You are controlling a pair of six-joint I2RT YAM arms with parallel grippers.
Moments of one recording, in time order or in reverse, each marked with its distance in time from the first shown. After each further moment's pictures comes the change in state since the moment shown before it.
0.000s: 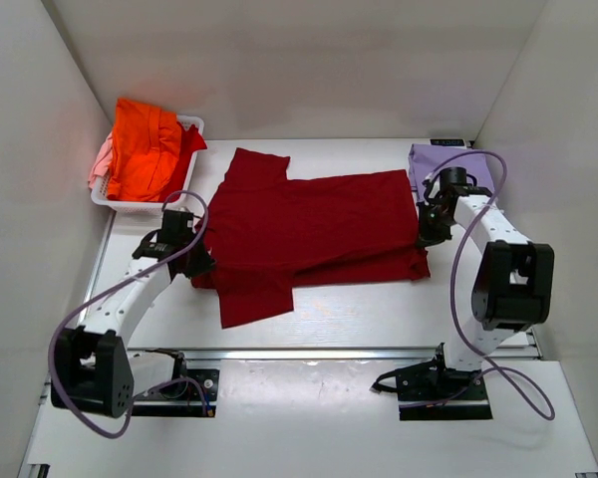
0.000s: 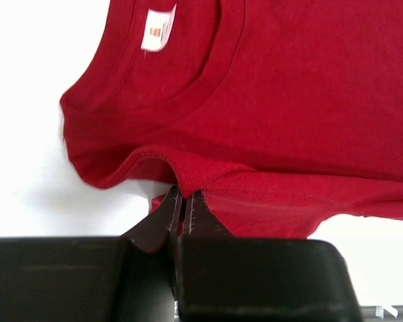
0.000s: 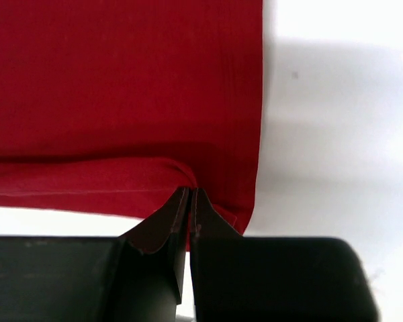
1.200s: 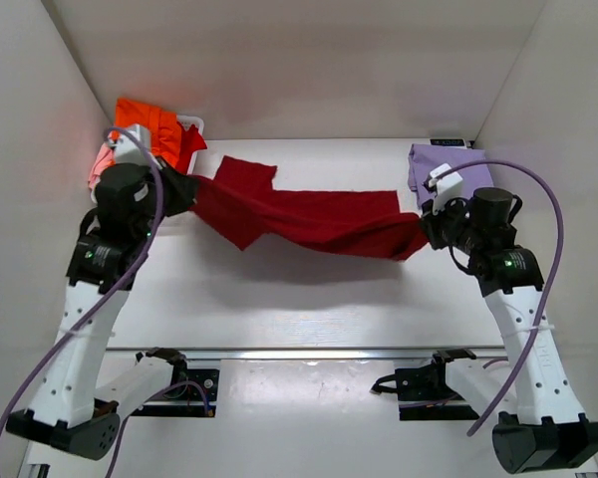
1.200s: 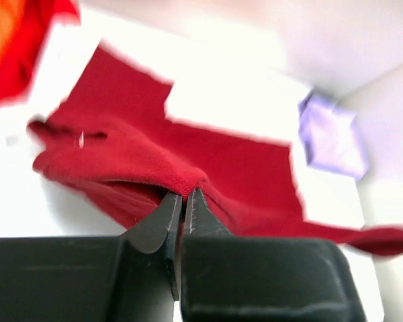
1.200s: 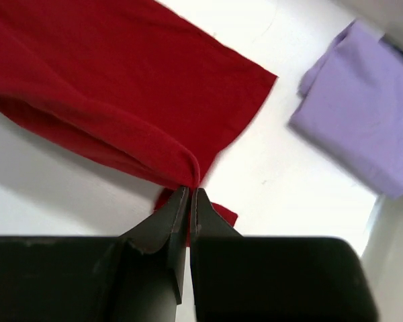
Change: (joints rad) left arm -0.100 -0.187 0.580 -0.082 -0.082 0.097; right arm 0.144 -0.736 -0.141 0.108 -0.136 -0.356
